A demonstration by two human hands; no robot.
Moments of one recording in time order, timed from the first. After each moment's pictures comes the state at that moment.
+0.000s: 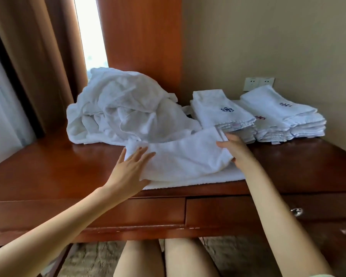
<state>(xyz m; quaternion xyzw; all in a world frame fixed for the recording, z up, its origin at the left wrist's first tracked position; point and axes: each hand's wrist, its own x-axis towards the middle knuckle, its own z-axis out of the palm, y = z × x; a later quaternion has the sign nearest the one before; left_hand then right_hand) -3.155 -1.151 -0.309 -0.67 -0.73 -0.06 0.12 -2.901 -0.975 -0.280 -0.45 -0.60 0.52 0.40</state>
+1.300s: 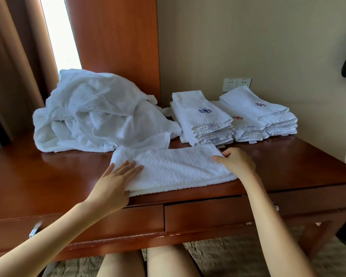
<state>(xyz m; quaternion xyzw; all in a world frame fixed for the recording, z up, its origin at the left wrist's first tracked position) -3.140 -1.138 -0.328 -0.69 -0.71 -0.09 0.09 -2.834 -0.966 -0.306 -0.62 -0.73 0.16 0.26</state>
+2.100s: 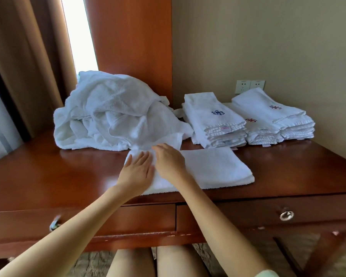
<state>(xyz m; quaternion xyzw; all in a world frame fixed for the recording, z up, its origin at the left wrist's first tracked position) -3.129 -1.102 -0.323 -0.64 -0.77 -0.07 0.03 -3.018 -1.030 -0.307 -0.38 -0.88 0.09 0.26</state>
